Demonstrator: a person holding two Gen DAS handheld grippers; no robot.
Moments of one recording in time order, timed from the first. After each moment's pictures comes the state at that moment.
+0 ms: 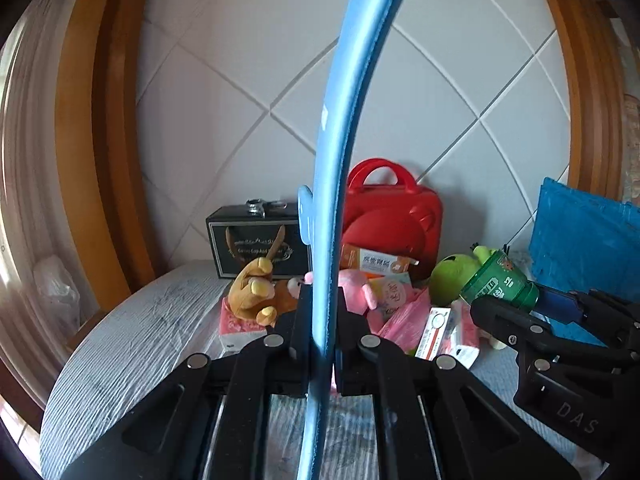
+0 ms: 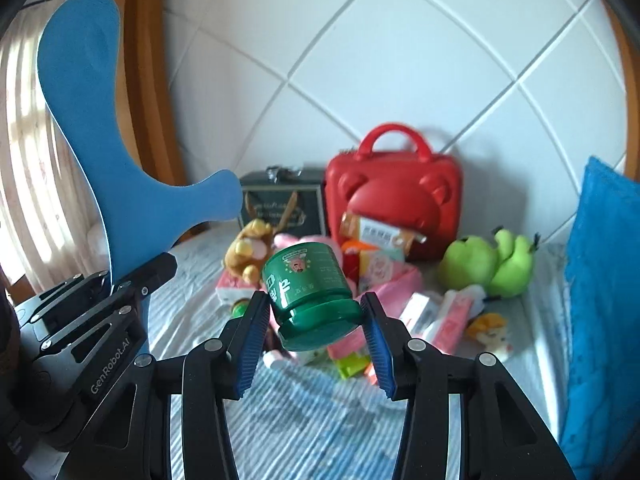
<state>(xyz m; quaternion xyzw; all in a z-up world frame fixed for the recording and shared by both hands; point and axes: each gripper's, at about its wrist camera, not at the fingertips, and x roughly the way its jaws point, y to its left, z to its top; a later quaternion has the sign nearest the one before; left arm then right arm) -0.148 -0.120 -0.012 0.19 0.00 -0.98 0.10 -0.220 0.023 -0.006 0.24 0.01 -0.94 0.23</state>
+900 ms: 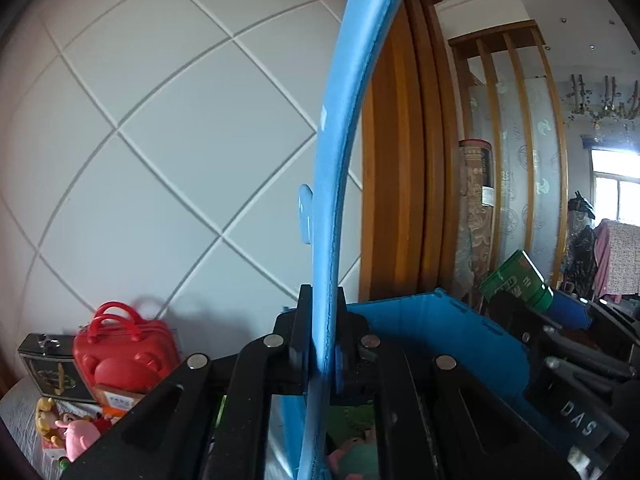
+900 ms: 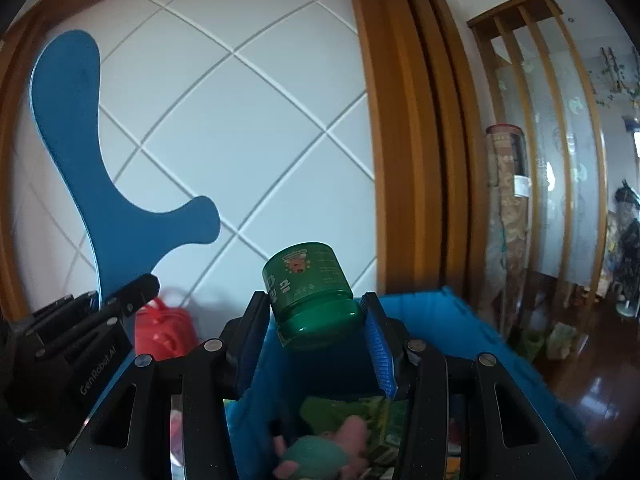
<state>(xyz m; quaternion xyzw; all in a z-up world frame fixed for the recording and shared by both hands) -0.199 0.236 0.175 0.08 -0.01 -0.98 -0.20 -0.178 0.368 0.184 0.09 -0.03 -0.99 -0.10</state>
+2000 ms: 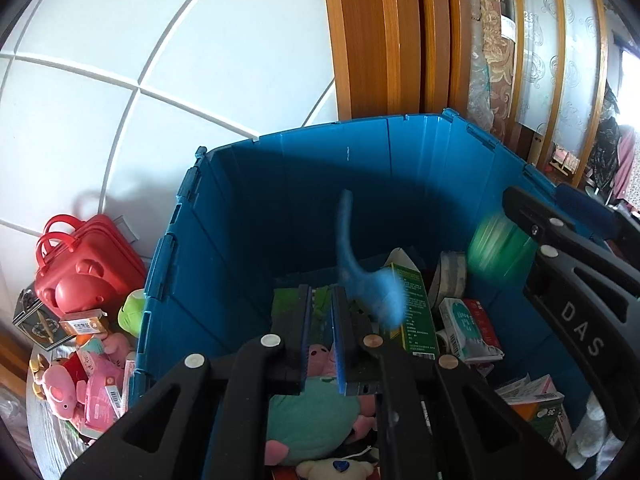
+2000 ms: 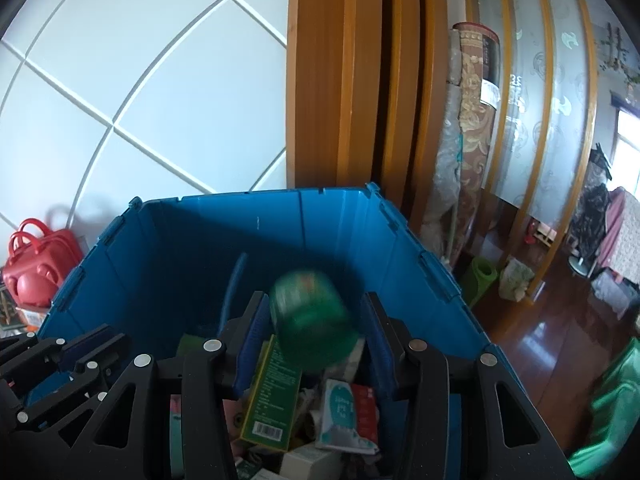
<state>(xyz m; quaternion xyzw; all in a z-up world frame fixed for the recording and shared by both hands) -0.318 0.382 0.044 0.37 -0.12 -0.91 -0.16 -0.298 0.499 0.074 0.28 -0.03 -0.94 -0.18</state>
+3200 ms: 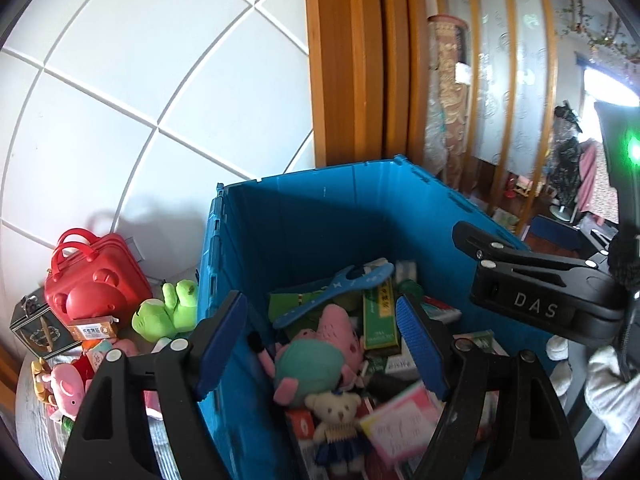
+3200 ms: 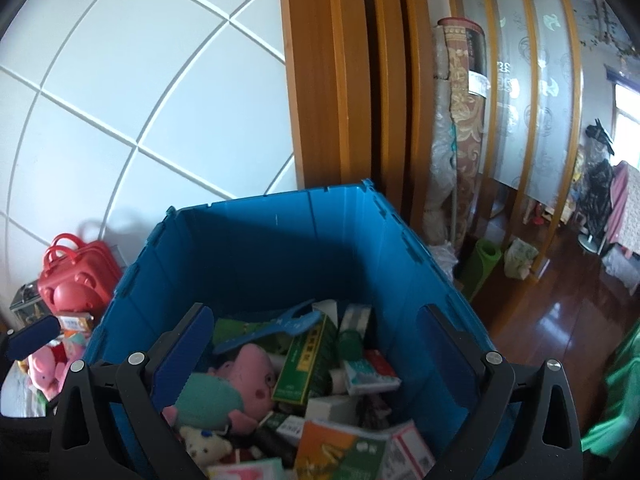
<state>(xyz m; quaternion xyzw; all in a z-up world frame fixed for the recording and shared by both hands) -0.201 0.309 0.105 0.29 -0.09 -0.93 -0.23 -0.205 0.469 0.113 0.27 -0.07 -0.95 -0.16</state>
